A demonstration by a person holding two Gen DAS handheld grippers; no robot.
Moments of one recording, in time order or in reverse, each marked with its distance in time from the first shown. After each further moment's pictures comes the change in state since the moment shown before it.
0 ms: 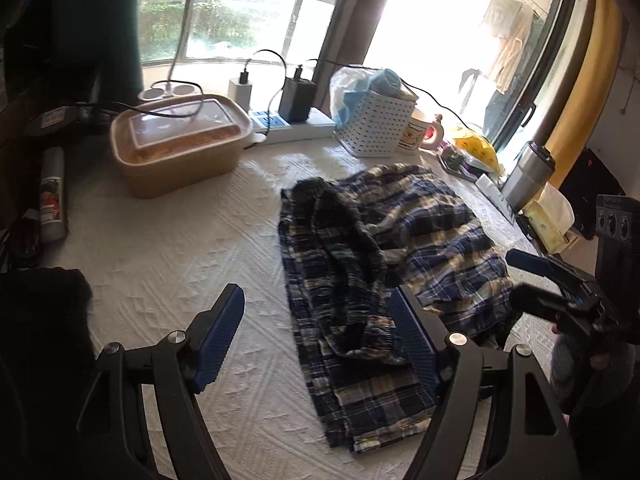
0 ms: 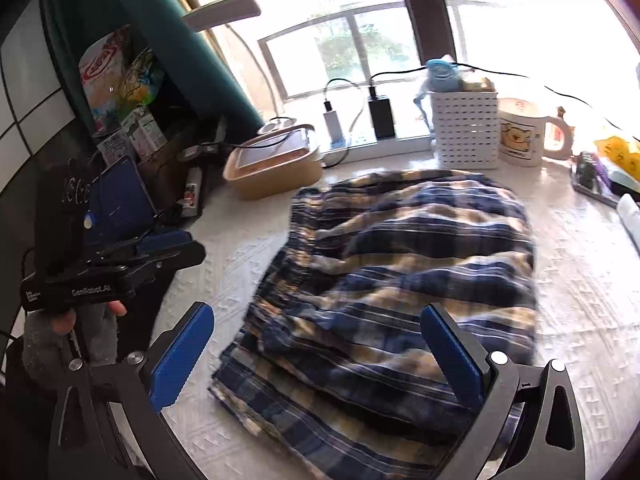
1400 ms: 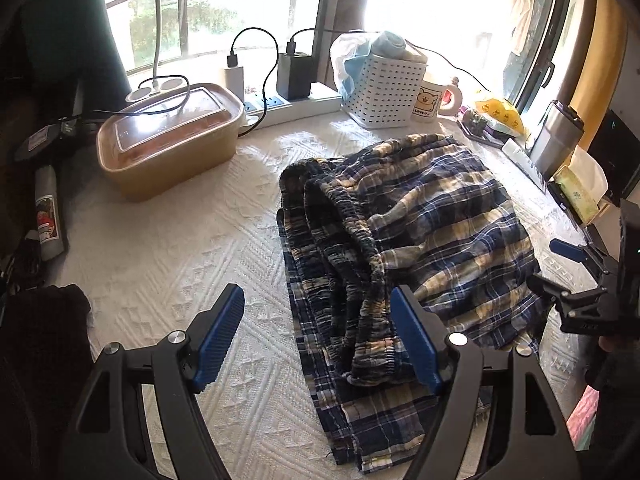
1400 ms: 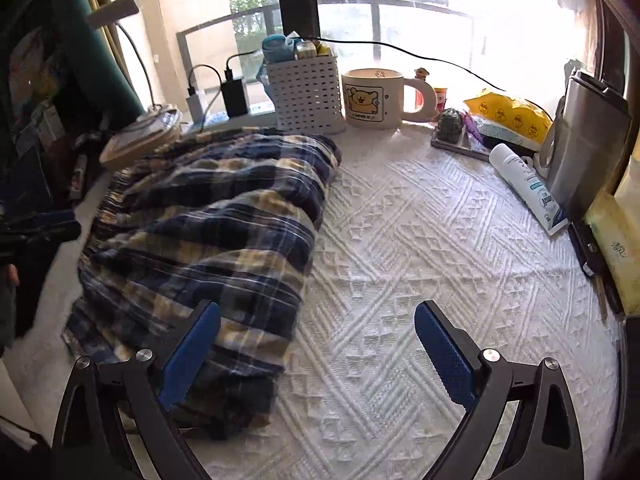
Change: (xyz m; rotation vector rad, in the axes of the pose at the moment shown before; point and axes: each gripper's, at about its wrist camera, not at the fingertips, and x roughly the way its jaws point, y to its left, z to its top) left arm 0.032 -0.015 0.001 0.075 0.064 0.136; right arm -0.004 -0.094 -0.046 -0.039 0.060 -0.342
